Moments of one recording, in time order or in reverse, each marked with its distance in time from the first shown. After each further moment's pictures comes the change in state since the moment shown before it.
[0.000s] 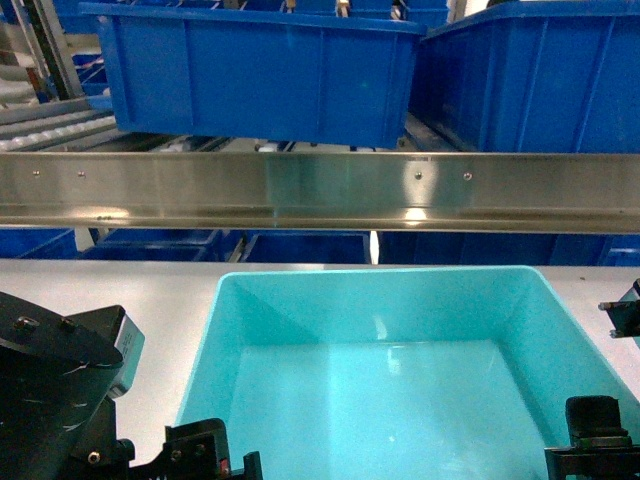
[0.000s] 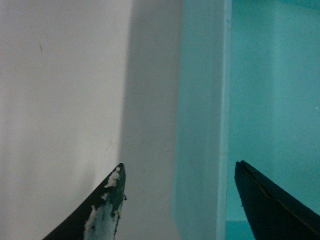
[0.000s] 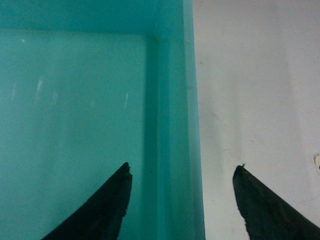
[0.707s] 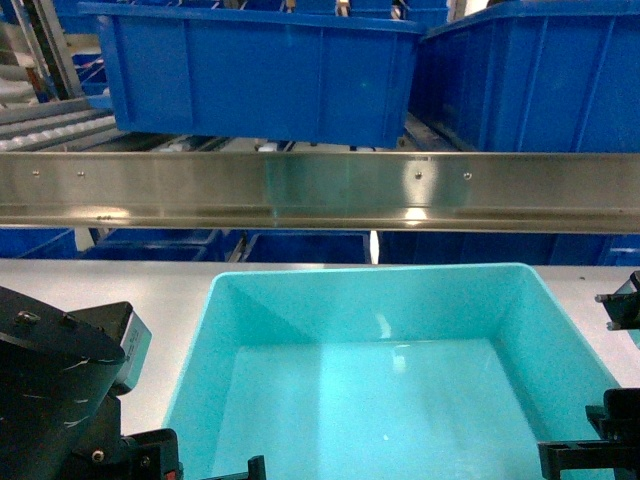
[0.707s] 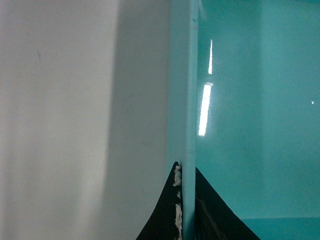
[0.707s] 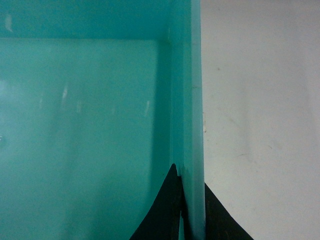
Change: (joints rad) left arm 0.000 -0.013 0.005 -0.013 -0.004 0.033; right arm 0.001 -0.034 0.000 -0.016 -0.045 0.018
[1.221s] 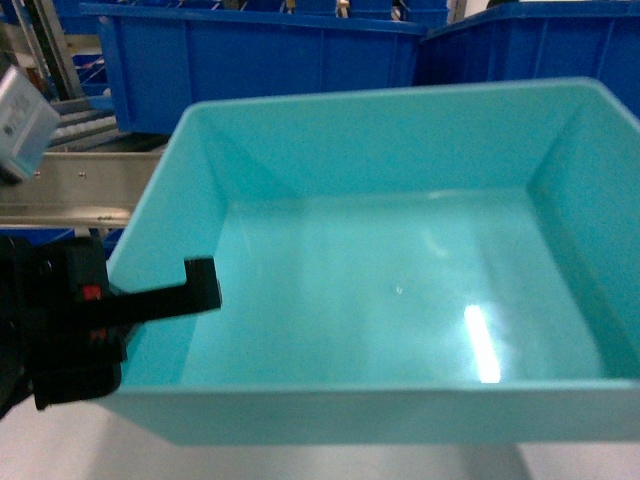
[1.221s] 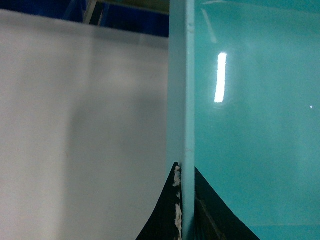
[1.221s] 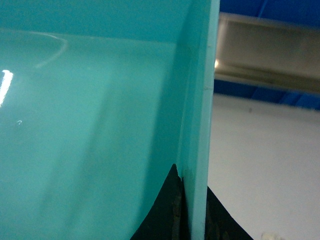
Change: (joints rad) left arm 0.014 -0.395 0.087 -0.188 -0.059 0.119; right arm -0.018 -0.516 0.050 -0.256 -0.071 -0.138
